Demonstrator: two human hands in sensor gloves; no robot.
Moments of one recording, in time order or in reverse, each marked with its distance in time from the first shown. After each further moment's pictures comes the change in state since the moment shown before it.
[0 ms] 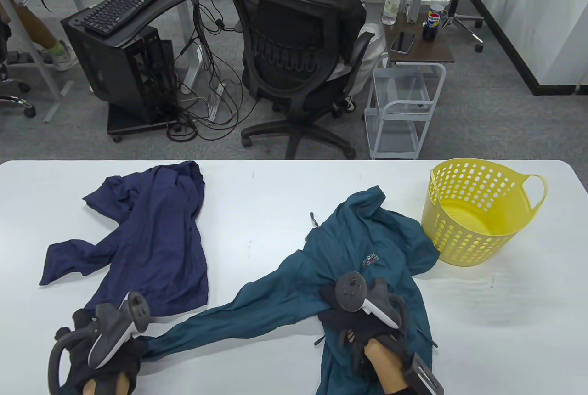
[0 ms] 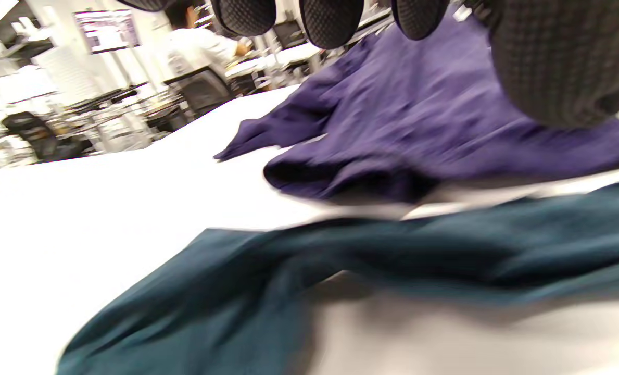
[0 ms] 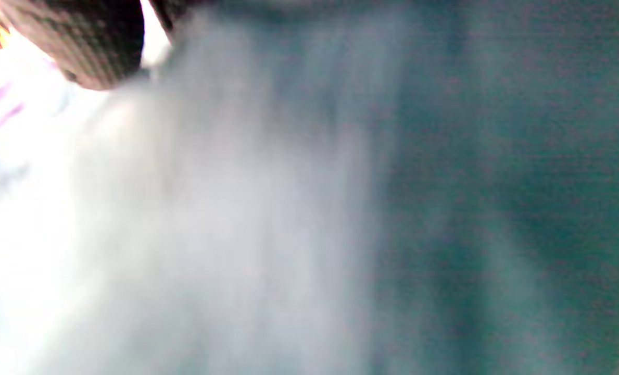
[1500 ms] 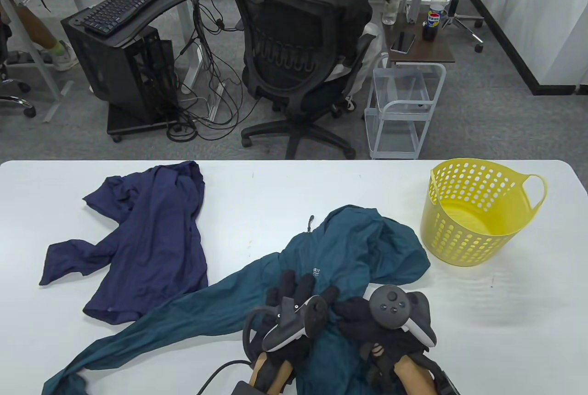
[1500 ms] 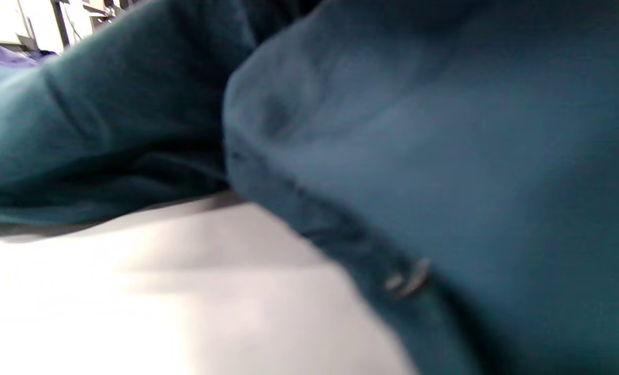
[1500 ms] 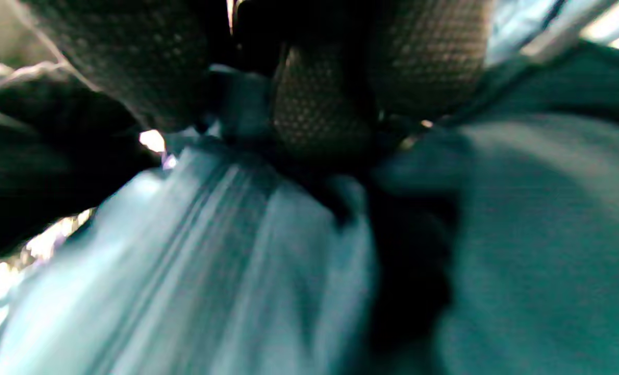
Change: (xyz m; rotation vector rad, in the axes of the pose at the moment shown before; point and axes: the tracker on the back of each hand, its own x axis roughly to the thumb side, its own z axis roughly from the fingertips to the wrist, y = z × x) left_hand 0.270 -0.026 0.046 0.158 -0.624 0.094; right_hand -0.027 0.002 0.029 0.008 -0.212 -0.173
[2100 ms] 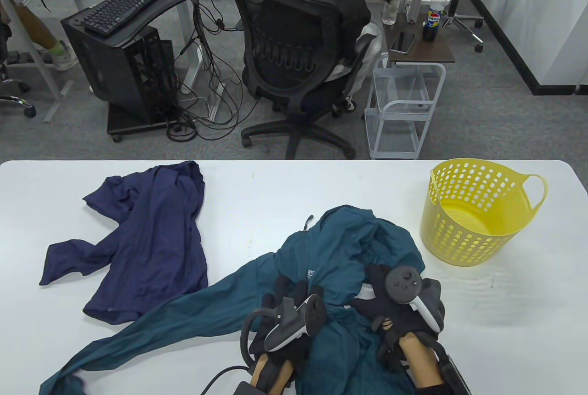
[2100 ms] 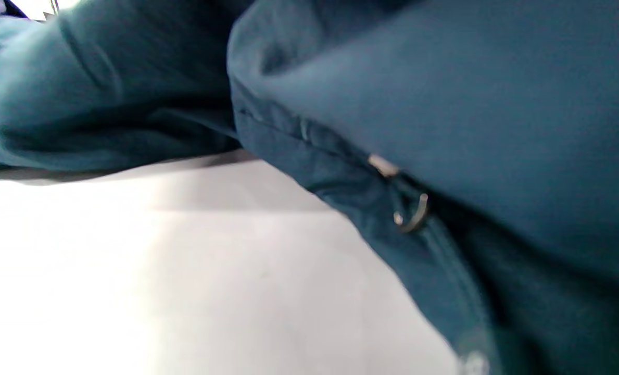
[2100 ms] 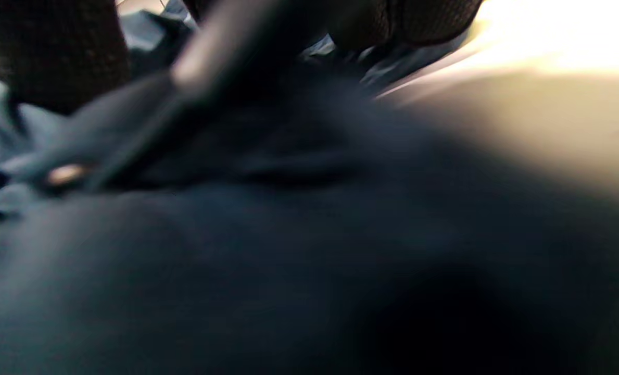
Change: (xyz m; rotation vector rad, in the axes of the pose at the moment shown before) left_hand -0.004 -0.006 0.000 -0.038 0.040 0.053; right_hand -0.051 -0.011 -0.030 -0.166 0.345 0.015
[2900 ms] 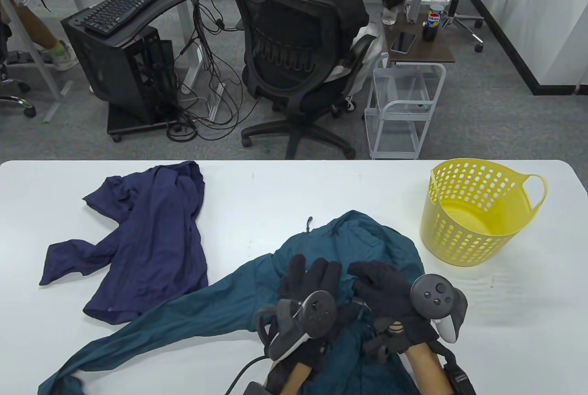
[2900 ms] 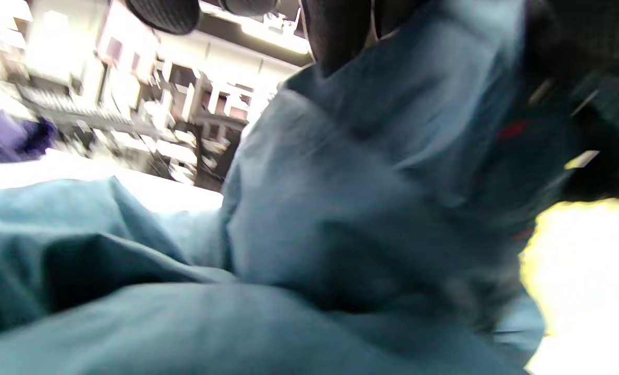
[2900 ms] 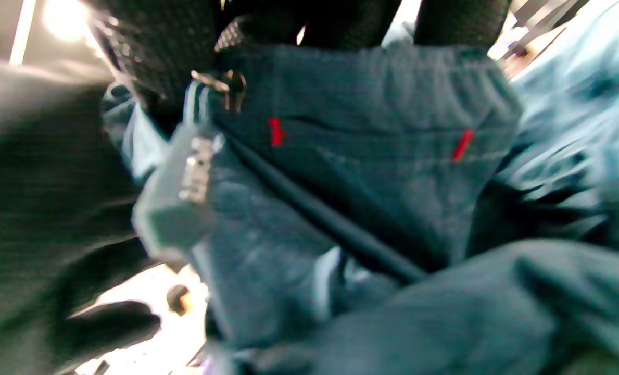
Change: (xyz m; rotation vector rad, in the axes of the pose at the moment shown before) left_hand 0.032 0.072 0.027 0.391 0.012 0.153; right_hand 0.032 -0.052 0.047 -0.207 -0.459 -0.464
